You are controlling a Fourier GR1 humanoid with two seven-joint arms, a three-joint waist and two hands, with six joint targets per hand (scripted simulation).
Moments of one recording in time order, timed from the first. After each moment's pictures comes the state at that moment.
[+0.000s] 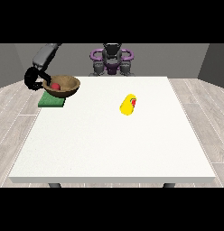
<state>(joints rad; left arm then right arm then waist) -0.94 0.73 0.53 -0.97 0.73 -0.42 0.26 -0.77 -0.62 -0.29 -0.50 -0.07 0.13 -0.14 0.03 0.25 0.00</state>
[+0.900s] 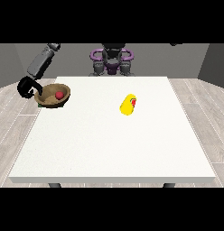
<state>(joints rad) -0.98 0.78 0.52 -1.24 0.84 -0.32 0.34 -0.70 -0.75 -0.46 -0.31 -0.17 0.16 -0.29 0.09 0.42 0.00</state>
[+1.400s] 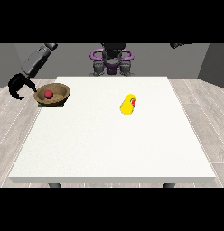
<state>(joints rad) -0.92 0.80 0.54 -1.41 0.90 -0.26 0.39 -0.72 -0.85 -0.50 -0.27 -0.19 0.15 -0.32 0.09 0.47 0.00</state>
